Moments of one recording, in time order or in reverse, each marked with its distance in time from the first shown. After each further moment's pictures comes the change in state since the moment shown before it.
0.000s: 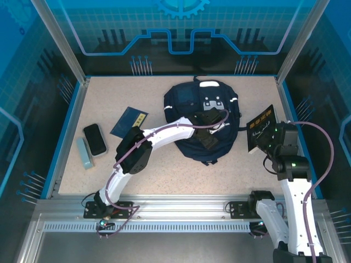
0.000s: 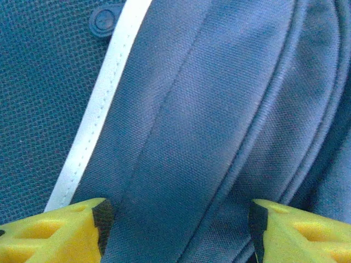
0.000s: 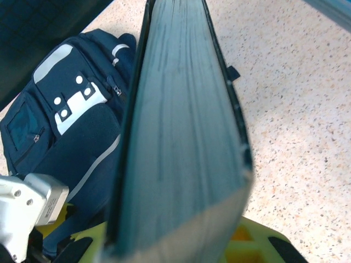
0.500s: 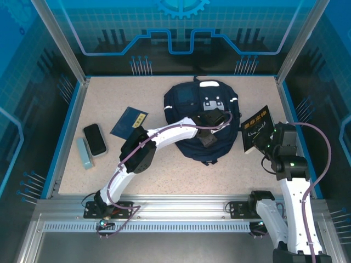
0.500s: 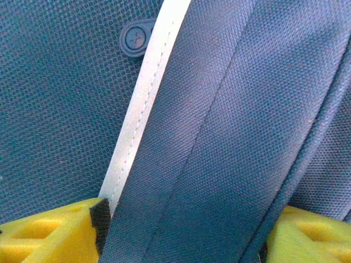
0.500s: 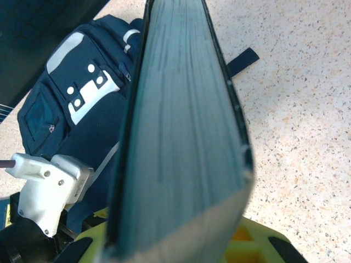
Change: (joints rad) left arm -0.004 0.054 0.060 -0.023 -0.122 0.081; right arm -0.001 0.000 -0.029 0.023 -0.067 0.034
